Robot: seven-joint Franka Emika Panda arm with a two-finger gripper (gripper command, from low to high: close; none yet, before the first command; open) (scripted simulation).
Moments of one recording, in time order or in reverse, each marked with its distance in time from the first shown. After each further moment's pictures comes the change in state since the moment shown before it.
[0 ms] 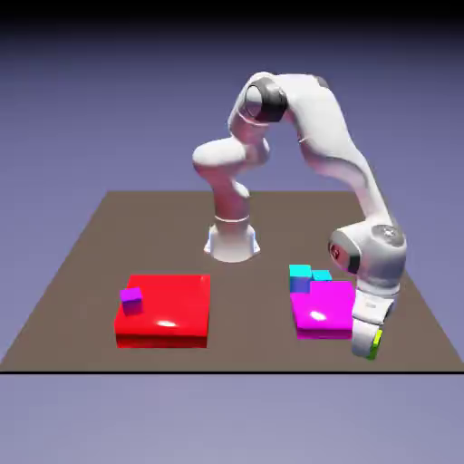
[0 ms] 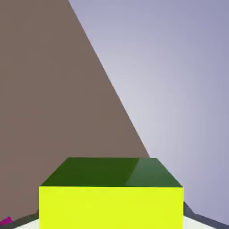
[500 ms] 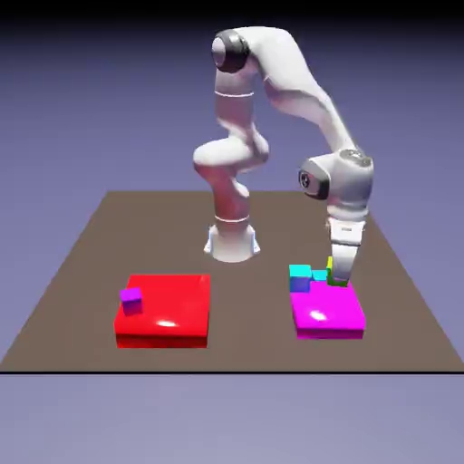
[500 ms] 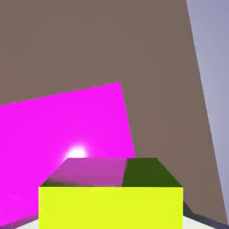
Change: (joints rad) arm 0.036 -0.544 -0.039 -0.478 -0.080 -0.061 -0.283
